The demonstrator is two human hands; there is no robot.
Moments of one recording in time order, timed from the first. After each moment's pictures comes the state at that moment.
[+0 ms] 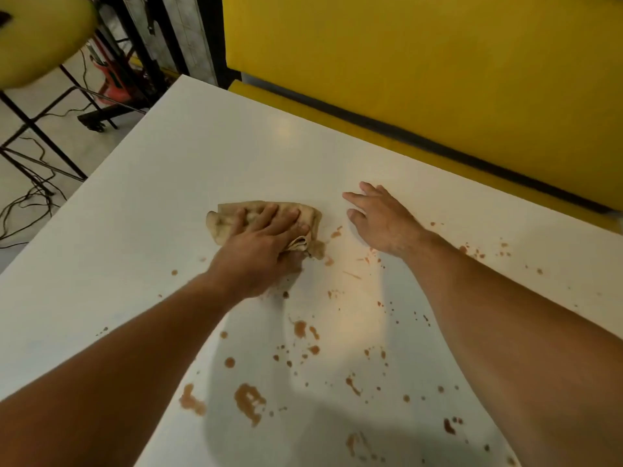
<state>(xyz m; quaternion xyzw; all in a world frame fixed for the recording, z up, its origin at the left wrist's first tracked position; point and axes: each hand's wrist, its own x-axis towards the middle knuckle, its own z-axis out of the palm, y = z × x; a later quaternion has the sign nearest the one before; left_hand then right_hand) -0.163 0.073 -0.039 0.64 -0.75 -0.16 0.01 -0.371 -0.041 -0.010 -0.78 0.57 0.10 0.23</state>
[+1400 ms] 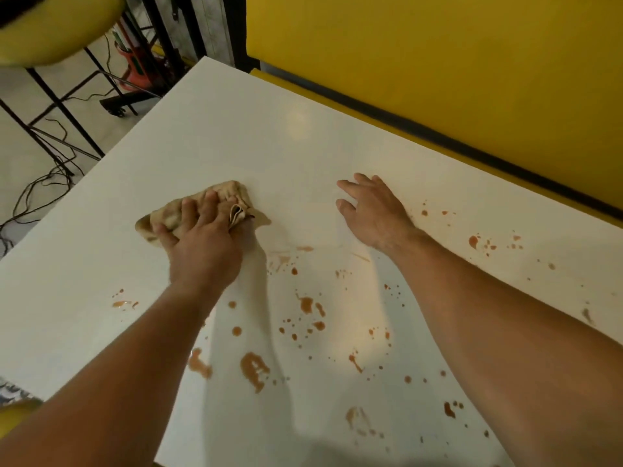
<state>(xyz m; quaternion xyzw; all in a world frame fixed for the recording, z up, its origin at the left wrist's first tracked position) -0.134 0.129 -0.040 0.85 -0.50 -0.15 0.07 -0.347 -0.009 -0.009 -0.80 0.55 0.05 0.22</state>
